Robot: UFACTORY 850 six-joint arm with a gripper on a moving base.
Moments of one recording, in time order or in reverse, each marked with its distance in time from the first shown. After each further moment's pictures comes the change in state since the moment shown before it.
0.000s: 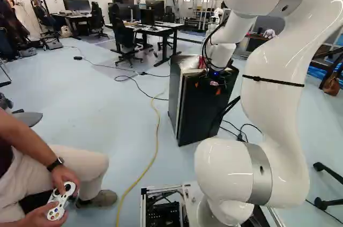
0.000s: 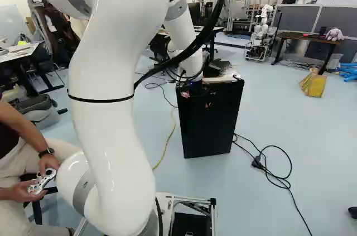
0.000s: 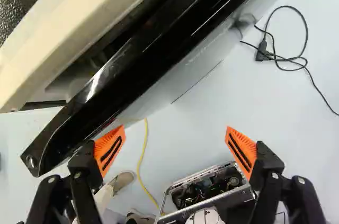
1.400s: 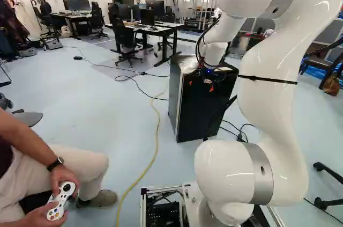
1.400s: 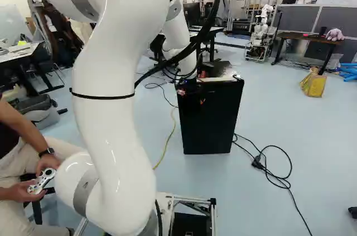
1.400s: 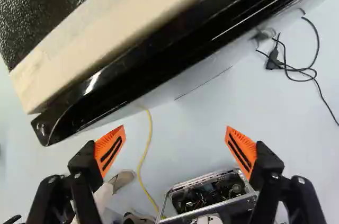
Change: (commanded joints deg) arm 3.3 -1.1 -1.5 0.0 0.0 0.0
